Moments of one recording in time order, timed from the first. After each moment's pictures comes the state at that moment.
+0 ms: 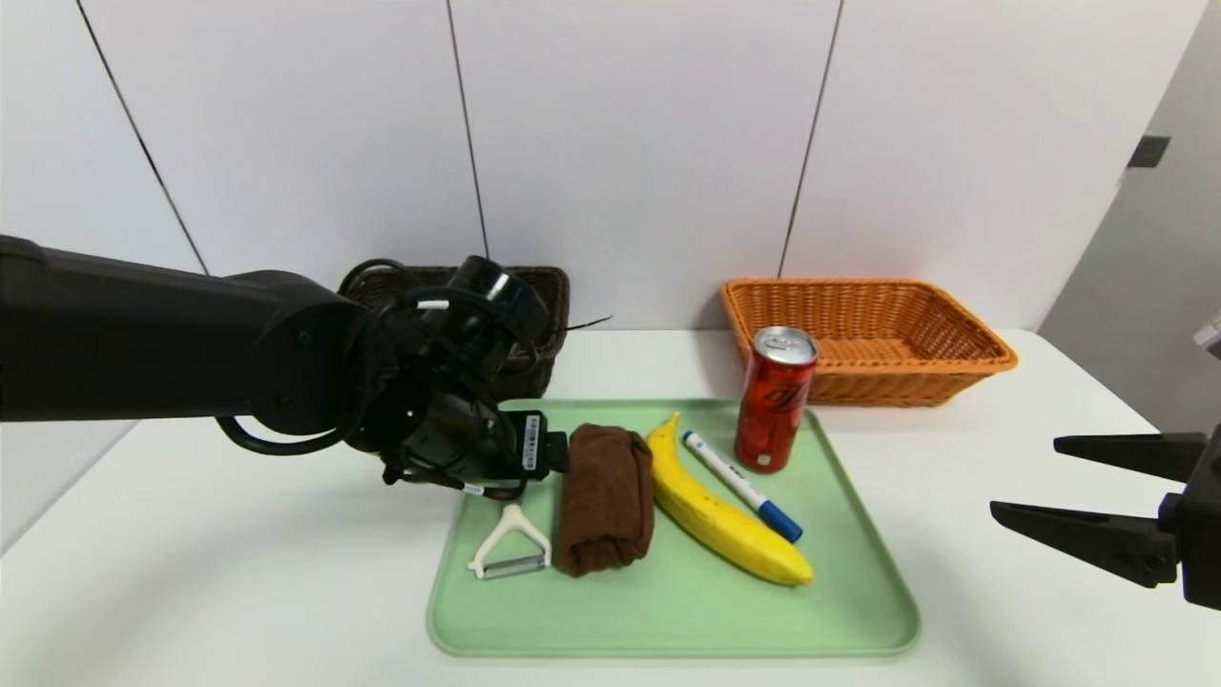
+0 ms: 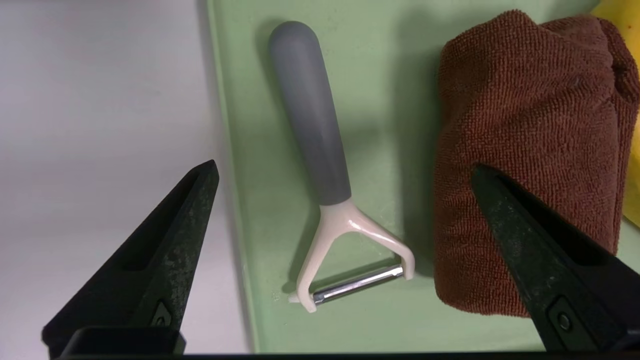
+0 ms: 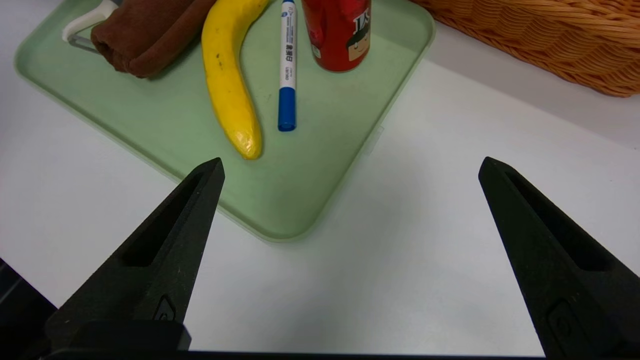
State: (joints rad) left arm -0.63 1.85 -1.31 0.40 0.19 -0.53; right arm 0.05 1.12 -0.70 0.14 0.46 -0.24
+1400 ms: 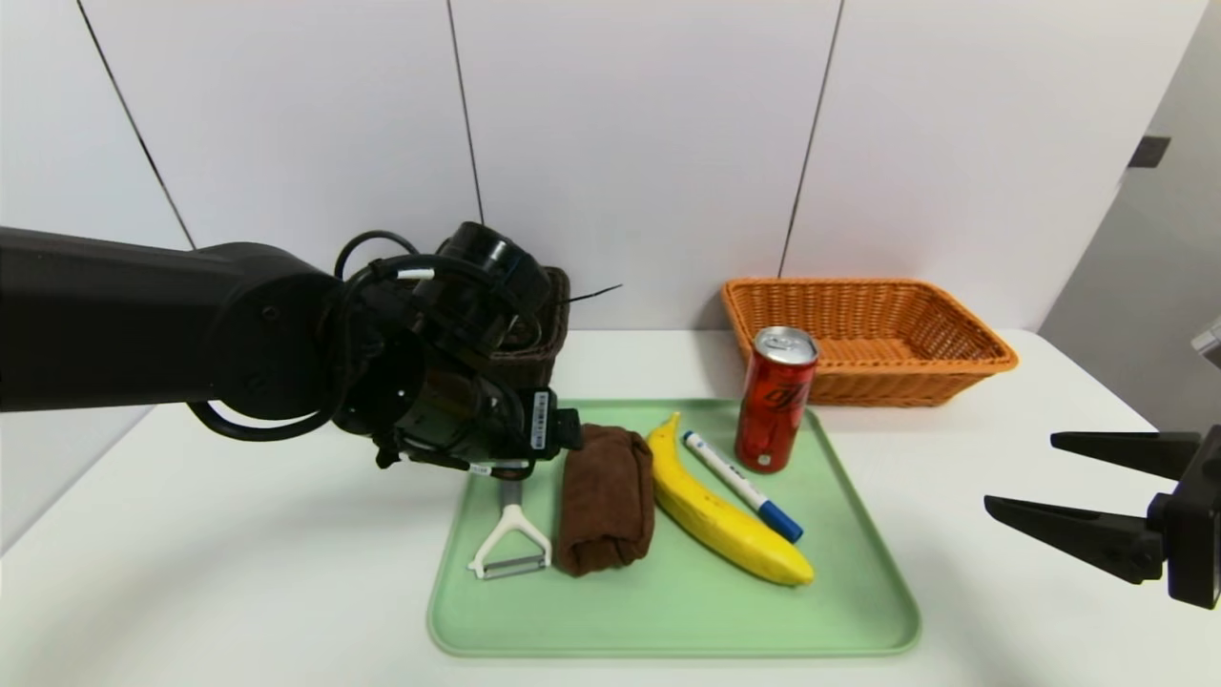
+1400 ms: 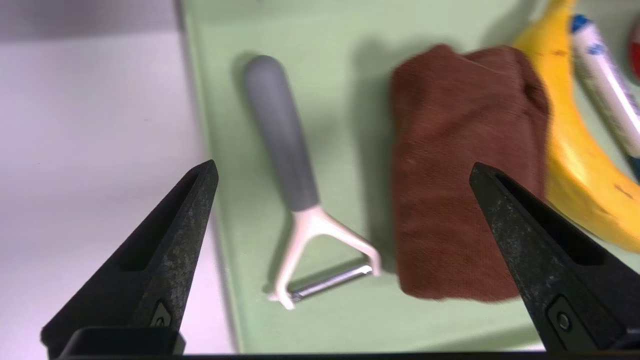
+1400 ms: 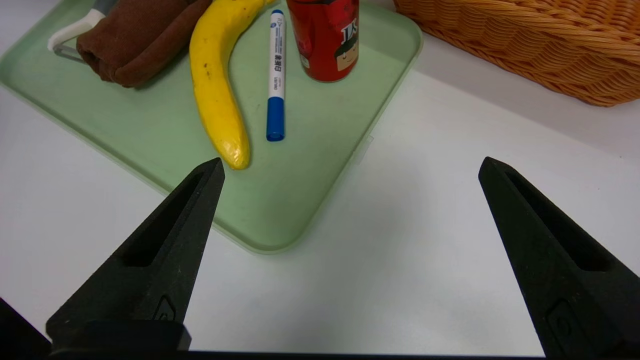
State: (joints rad) left arm -0.66 1.81 -1.36 0.40 0.19 -0.52; right arm 0.04 1.12 -0.64 0.04 0.45 -0.23
